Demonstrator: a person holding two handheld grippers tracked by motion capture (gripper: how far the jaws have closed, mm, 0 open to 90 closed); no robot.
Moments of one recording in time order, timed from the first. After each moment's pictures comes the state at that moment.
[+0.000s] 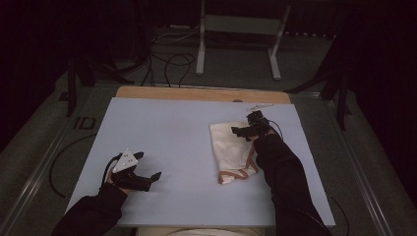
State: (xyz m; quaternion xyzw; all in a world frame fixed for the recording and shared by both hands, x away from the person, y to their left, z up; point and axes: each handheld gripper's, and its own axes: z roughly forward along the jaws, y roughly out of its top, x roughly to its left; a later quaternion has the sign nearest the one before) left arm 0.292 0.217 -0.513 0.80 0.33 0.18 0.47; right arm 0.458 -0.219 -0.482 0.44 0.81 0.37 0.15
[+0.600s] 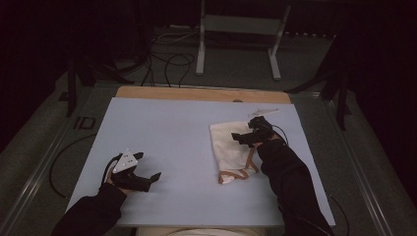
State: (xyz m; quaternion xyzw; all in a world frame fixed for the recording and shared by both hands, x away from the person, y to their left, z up) left arm 0.291 0.218 -0.513 0.80 0.33 0.18 0.46; right arm 0.422 -0.221 -0.463 0.40 0.82 0.39 0.14
